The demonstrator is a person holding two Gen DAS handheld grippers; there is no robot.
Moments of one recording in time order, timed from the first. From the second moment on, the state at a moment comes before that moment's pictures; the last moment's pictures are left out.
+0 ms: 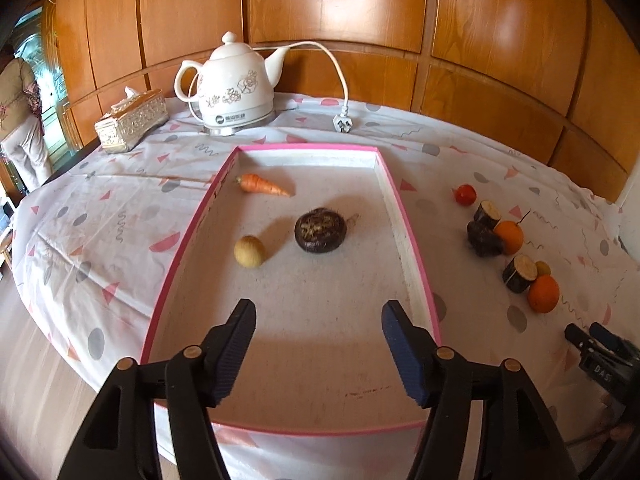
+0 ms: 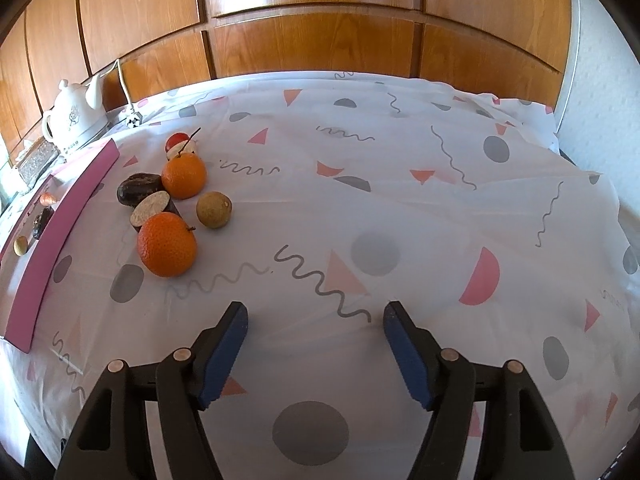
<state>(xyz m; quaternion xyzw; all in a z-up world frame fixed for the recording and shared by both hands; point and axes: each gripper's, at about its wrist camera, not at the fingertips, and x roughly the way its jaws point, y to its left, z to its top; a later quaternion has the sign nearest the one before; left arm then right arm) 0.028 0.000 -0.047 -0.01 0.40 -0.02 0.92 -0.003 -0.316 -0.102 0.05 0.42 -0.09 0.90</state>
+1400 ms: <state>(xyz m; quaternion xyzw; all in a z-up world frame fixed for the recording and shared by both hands) 0.019 0.019 -0.045 -0.03 0.39 -0.03 0.92 0.099 -0.212 -0.088 -0.12 0.47 0.08 0.87</state>
